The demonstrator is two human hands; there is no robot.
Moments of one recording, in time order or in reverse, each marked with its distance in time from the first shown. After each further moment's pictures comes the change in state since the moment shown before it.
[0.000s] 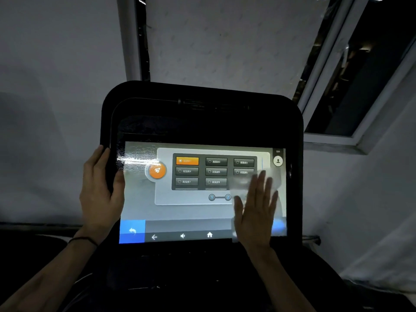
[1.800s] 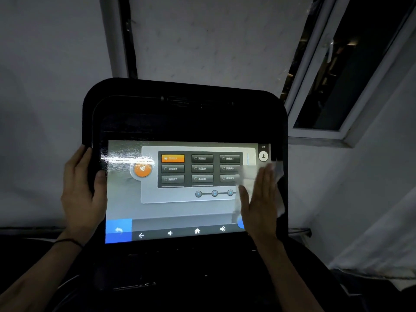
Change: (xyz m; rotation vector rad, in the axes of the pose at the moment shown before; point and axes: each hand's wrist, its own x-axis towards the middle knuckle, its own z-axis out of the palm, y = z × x) left_hand -0.002 0.005 -0.002 -0.003 0.013 -0.001; right_hand 0.013 0.042 -0.020 0.176 -0.111 0.145
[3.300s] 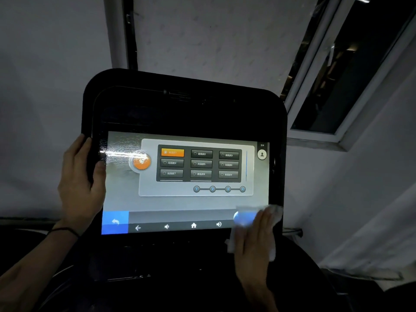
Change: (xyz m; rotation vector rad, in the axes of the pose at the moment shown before) left_hand 0.001 0.001 -0.001 -0.009 0.002 0.035; right_hand -0.109 0.021 0.014 -0.043 0.038 0.037
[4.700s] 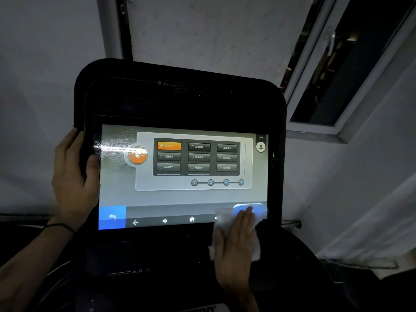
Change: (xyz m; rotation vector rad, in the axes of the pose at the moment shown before) left_hand -0.001 -0.012 0.004 -0.022 0.011 0.024; right_hand -0.030 -0.035 0.012 0.004 -0.053 -0.014
